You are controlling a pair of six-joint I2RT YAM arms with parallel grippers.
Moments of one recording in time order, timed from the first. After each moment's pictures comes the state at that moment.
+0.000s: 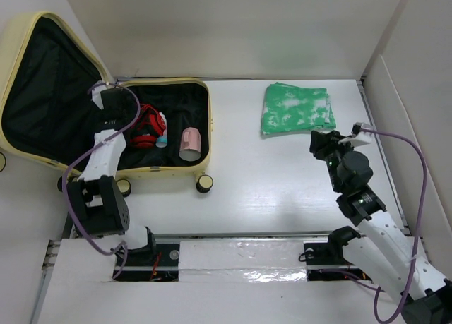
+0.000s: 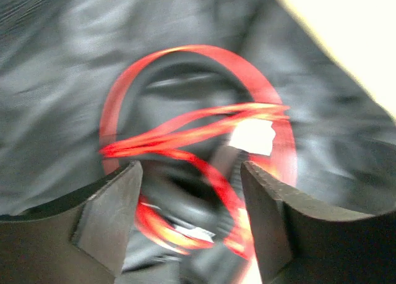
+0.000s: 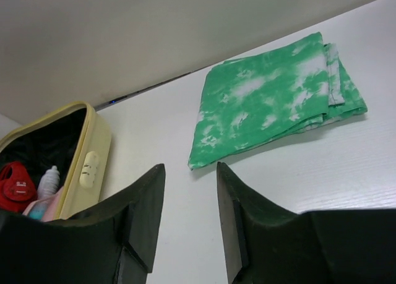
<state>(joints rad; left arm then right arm) 0.15 1.51 1.15 -0.27 -0.25 -0.57 0.41 0.65 0.56 0.11 0.41 0.45</state>
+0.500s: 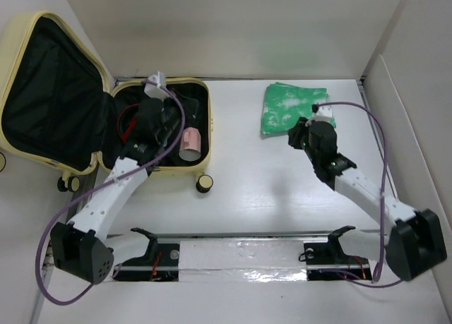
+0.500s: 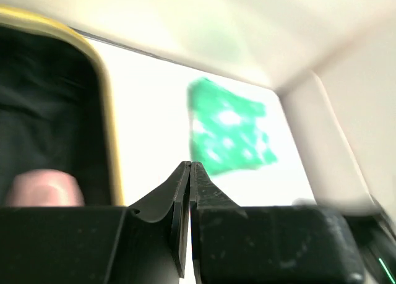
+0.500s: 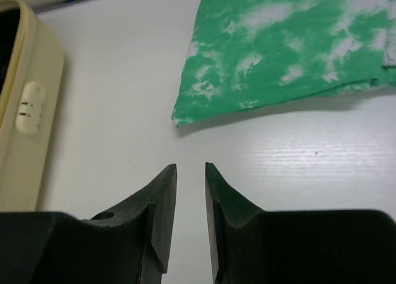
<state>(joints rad) -0.35 1.18 1.06 -0.02 -0.01 -0.64 0.41 1.12 0.71 0.12 0.27 0.40</state>
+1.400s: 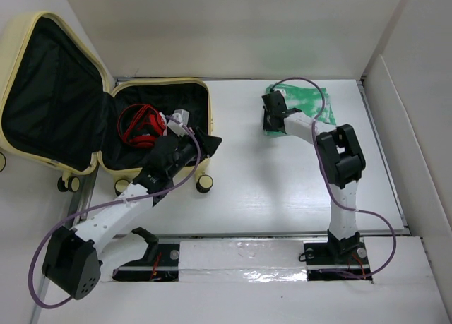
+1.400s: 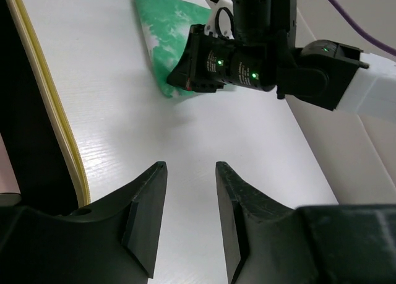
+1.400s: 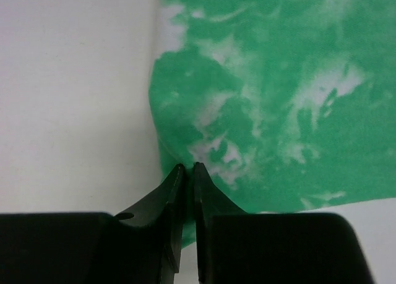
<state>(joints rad) -0.55 1.02 0.62 0.26 0.08 -0.64 0.41 2.12 1.55 -0.29 0.29 0.38</state>
